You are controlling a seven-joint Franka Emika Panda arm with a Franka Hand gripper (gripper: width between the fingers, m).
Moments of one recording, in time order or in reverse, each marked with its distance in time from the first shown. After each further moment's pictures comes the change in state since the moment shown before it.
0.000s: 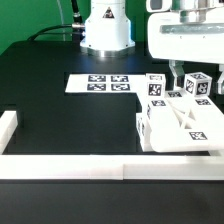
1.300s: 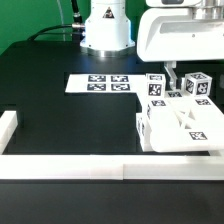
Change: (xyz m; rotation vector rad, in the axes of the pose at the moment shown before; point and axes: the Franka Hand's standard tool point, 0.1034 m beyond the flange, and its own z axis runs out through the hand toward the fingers) arm 0.001 0.000 -0.002 -0.083 -0.007 -1.031
